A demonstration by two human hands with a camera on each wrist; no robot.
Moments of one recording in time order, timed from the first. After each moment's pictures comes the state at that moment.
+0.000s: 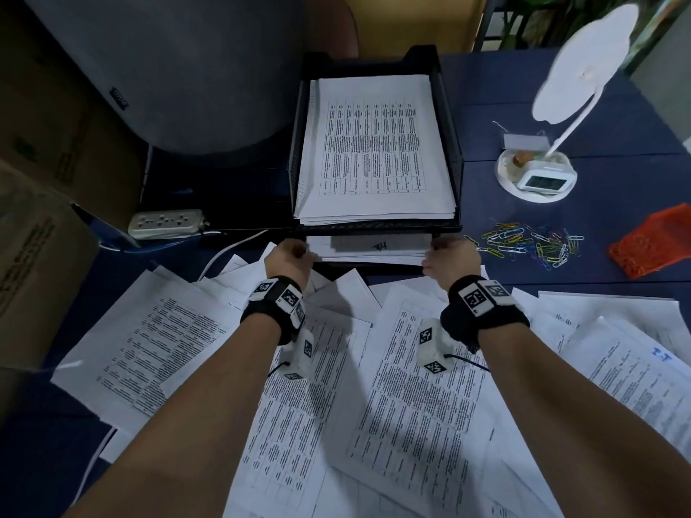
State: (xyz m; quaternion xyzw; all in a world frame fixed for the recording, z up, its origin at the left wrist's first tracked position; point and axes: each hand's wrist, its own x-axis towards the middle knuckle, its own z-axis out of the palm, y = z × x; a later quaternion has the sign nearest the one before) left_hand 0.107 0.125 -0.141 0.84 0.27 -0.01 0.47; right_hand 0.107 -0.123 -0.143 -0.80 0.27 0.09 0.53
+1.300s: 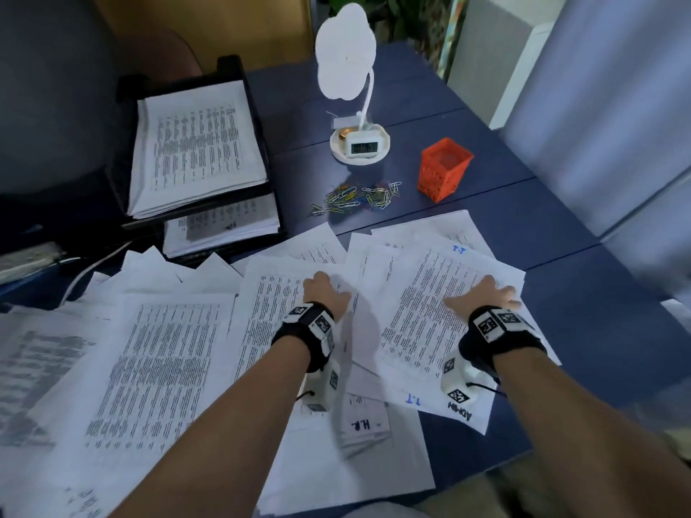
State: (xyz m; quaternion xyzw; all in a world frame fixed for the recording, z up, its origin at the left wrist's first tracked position) left_hand -0.048 -0.125 -0.153 0.92 0.03 -0.24 0.32; right_hand -0.133 -0.349 -0.142 -0.82 0.51 0.20 0.18
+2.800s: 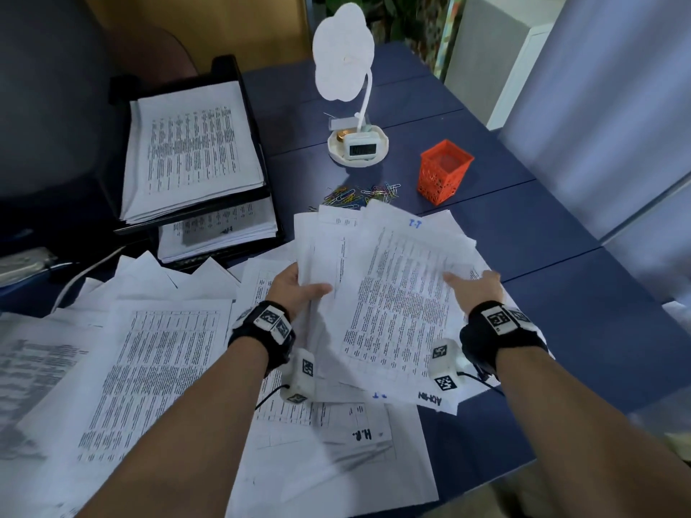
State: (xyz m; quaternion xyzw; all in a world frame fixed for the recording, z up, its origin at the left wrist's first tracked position) left_hand -0.031 -0.079 -0.133 0.74 0.07 -0.24 0.63; right_hand -0.123 -0.348 -0.131 -0.72 0.52 0.00 0.46
